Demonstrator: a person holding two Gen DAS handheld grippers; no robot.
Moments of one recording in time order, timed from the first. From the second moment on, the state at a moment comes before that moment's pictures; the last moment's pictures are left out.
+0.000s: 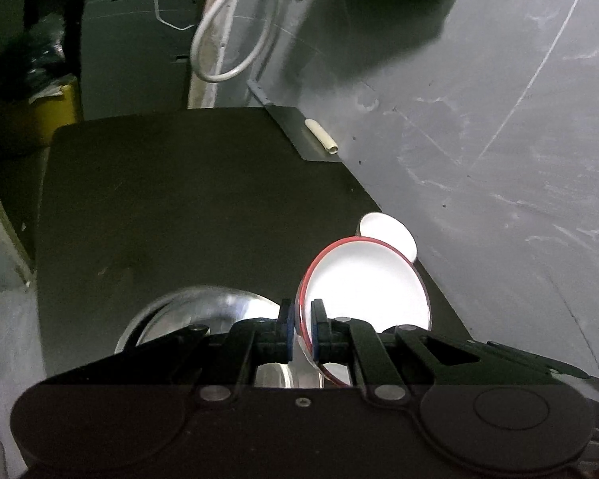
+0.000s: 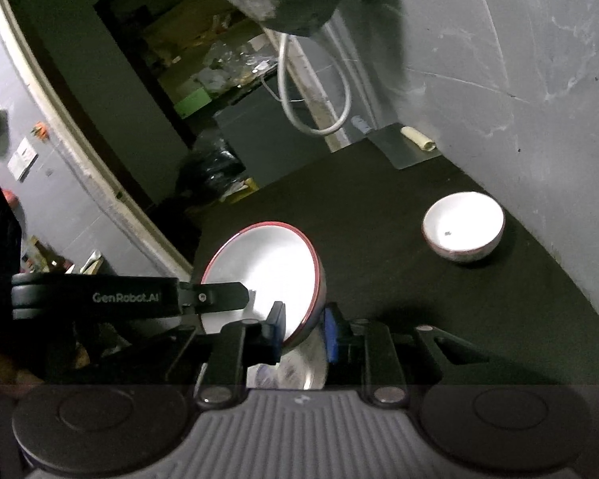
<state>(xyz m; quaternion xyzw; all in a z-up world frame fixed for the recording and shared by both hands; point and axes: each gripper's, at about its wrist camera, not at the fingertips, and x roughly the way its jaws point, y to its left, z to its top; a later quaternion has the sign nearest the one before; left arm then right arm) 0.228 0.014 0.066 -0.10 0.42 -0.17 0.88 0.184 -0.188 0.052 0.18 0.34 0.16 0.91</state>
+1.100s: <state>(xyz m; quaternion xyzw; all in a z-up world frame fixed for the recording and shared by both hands) 0.091 0.079 0.004 -0.18 0.51 -0.07 0.84 0.106 -0.112 0.027 0.05 0.49 0.26 0.83</state>
